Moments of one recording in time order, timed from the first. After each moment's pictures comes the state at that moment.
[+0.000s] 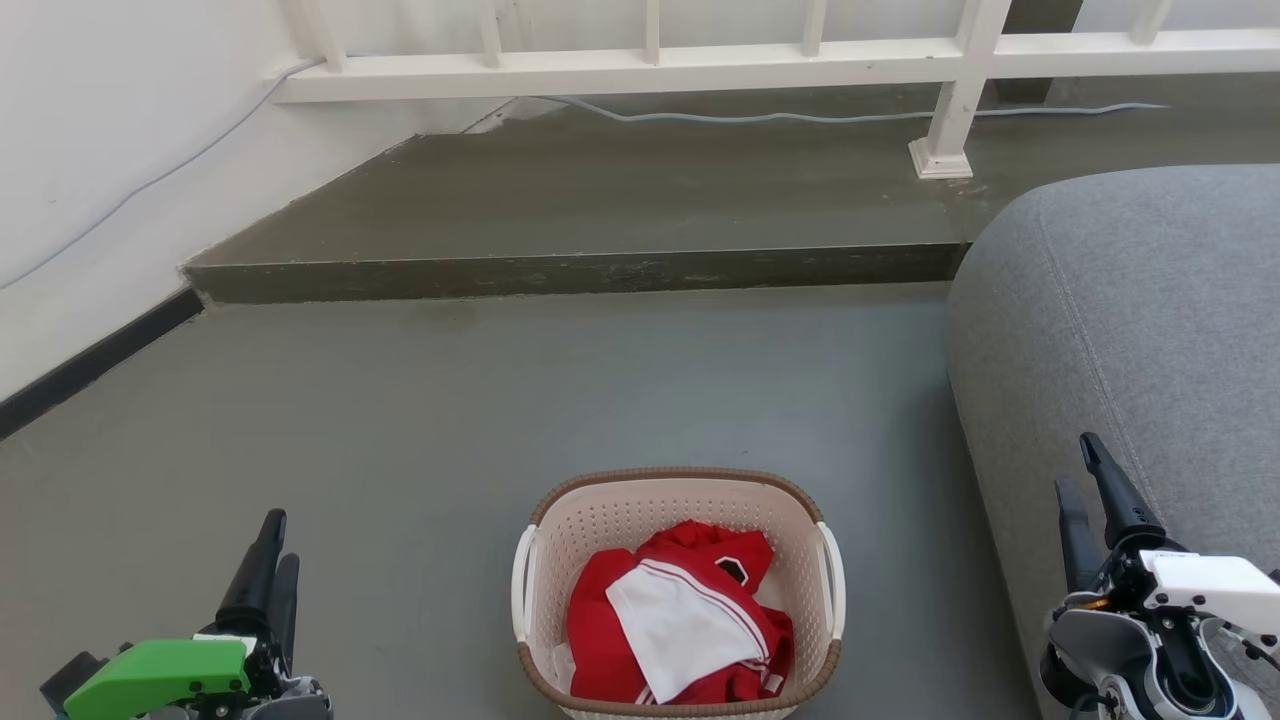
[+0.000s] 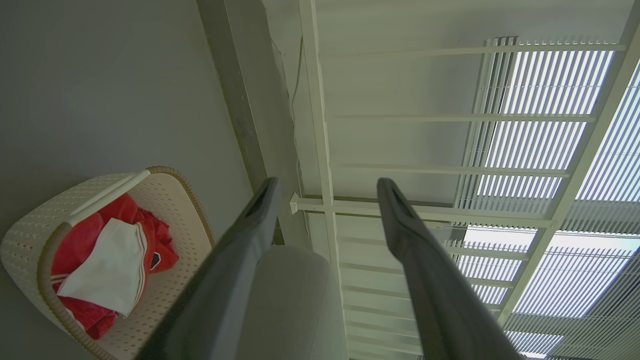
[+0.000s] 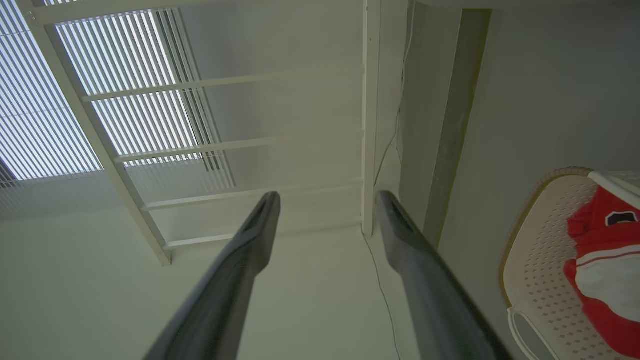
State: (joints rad) left arm -0.02 0.02 0.07 0.32 -1.61 -0.12 0.10; right arm -0.02 -0.01 -0.12 0.33 1.61 0.11 0.10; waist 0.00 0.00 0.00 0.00
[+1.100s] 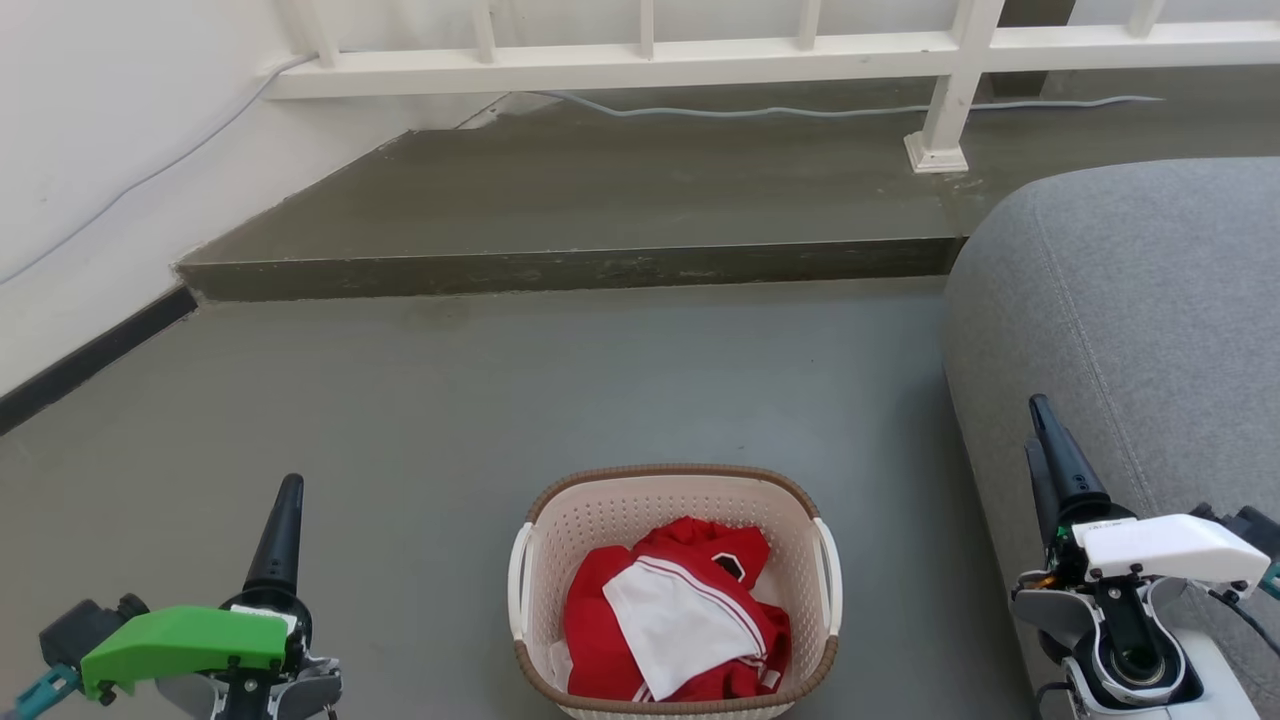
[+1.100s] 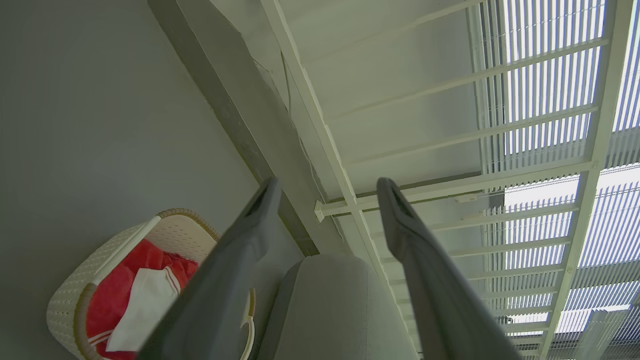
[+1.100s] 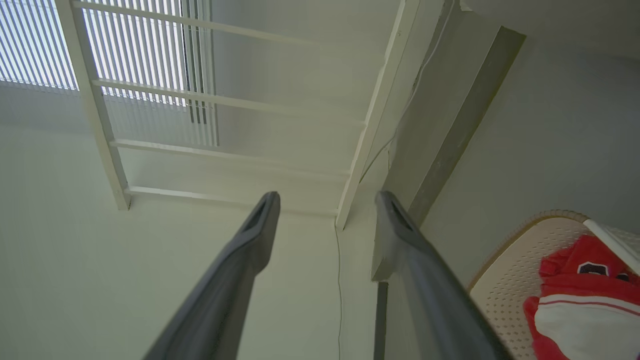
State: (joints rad) left arm -0.03 0.06 -0.03 0.25 -1.43 -0.12 -0.02; right arm -0.04 -0.05 0.03 0.27 1.43 0.11 -0.02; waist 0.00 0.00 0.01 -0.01
